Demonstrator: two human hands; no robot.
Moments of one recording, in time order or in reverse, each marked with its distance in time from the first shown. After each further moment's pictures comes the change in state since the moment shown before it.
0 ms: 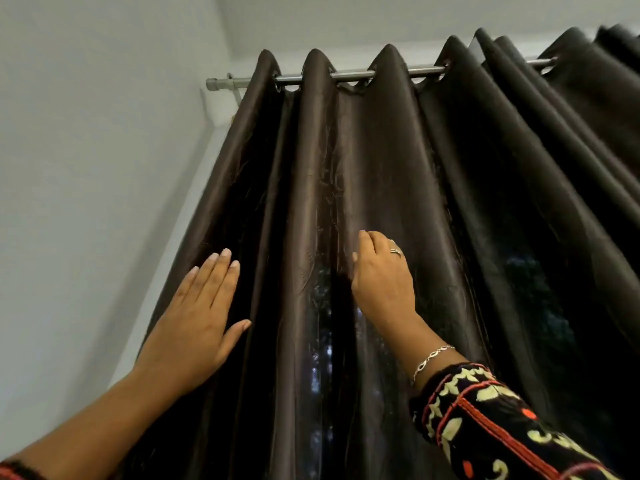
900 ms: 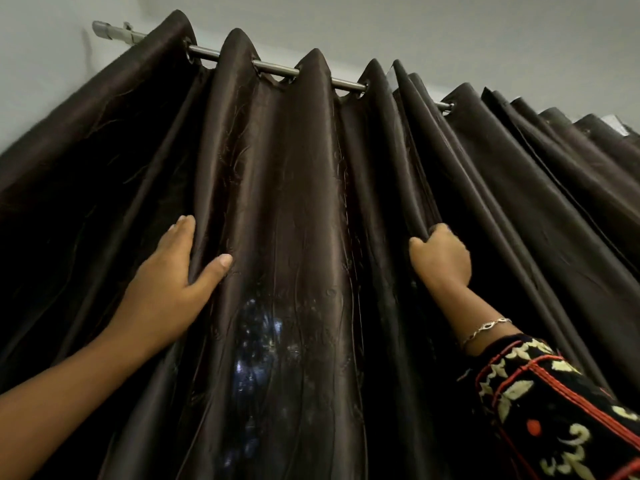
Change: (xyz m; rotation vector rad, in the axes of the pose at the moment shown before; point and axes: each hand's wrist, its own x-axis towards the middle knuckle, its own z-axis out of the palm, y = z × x) left_hand 0.083 0.128 0.020 -0.853 0.136 -0.348; right_hand 0.030 0.184 -0.080 -0.022 0.123 0.652
